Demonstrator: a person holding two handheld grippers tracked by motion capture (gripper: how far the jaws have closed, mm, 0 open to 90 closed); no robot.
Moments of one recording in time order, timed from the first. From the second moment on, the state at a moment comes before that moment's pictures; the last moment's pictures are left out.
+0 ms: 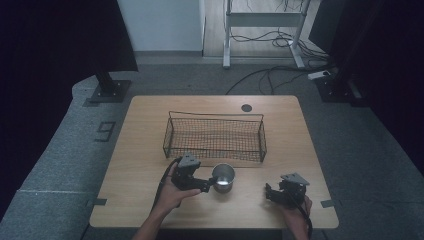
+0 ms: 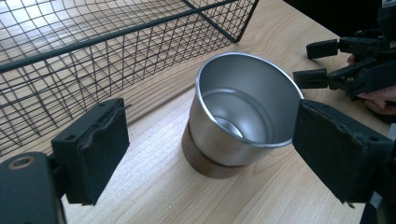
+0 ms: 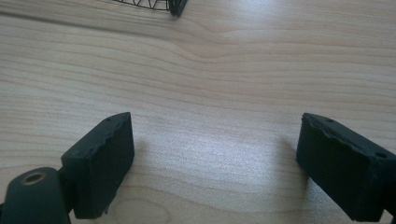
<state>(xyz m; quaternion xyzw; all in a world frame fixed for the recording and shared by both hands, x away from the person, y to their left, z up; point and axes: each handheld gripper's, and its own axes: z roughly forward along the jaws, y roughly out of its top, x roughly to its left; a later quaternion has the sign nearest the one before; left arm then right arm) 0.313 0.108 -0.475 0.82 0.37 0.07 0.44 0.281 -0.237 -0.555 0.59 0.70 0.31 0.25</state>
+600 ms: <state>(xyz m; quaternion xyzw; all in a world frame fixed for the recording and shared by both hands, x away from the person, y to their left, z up) 0.316 0.078 -0.485 0.84 0.34 0.06 0.43 0.281 -0.237 -0.555 0.59 0.70 0.31 0.25</state>
